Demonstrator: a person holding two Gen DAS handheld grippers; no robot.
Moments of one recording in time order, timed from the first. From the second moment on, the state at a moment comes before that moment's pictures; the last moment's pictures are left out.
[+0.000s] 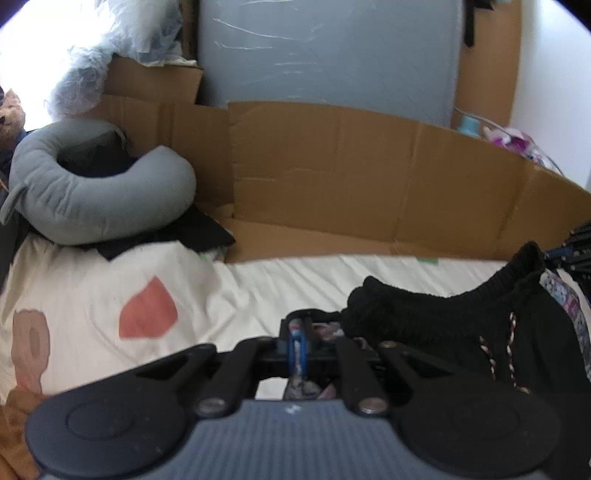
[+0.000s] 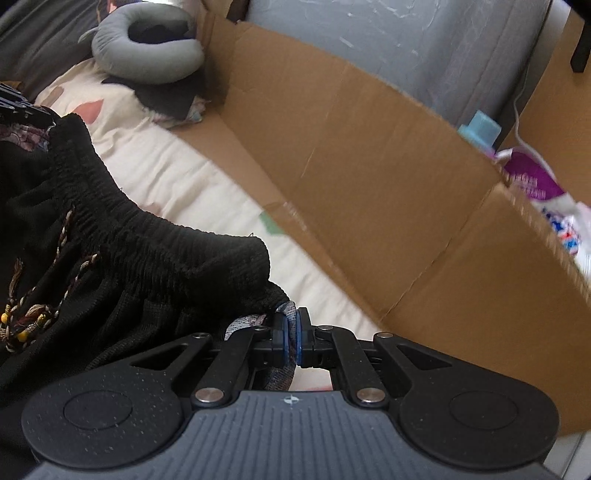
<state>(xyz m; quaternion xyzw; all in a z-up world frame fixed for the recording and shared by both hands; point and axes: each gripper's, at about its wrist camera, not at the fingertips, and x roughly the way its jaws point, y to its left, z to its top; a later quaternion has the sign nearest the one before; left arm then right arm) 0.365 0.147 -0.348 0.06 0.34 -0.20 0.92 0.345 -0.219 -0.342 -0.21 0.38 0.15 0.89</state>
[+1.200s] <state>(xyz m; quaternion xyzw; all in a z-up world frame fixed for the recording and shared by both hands) 0.479 0.141 -0.379 0.06 0.39 -0.08 0.91 0.472 -0.178 -0.362 -0.28 0.41 0.12 0.86</state>
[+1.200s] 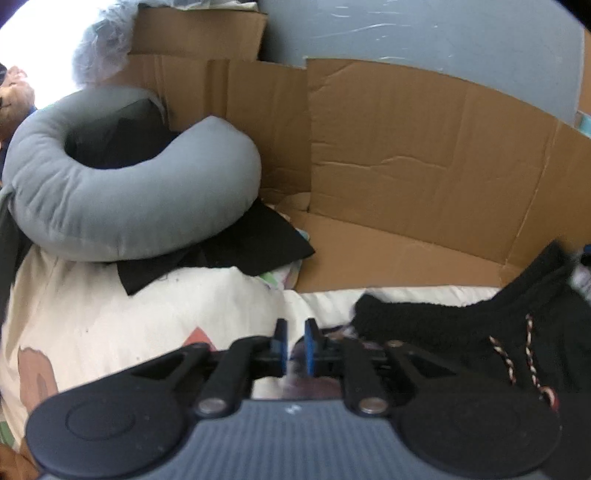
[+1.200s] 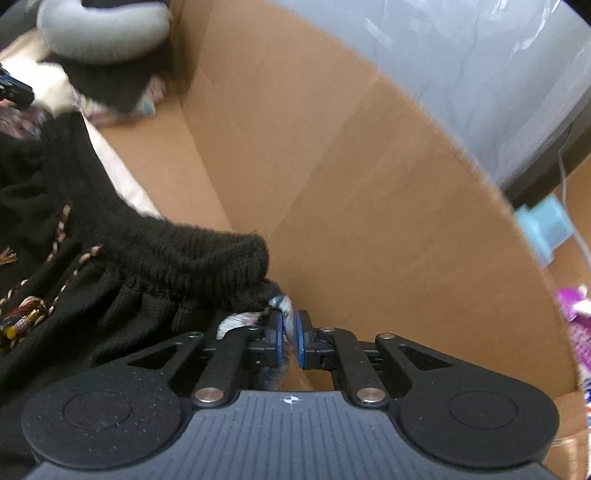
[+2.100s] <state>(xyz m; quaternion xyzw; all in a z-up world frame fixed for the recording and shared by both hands) 0.359 0.055 -0.374 0.01 0.40 -0.14 0.91 0.364 -0.257 -0.349 -0.18 0.43 0.14 0.87</state>
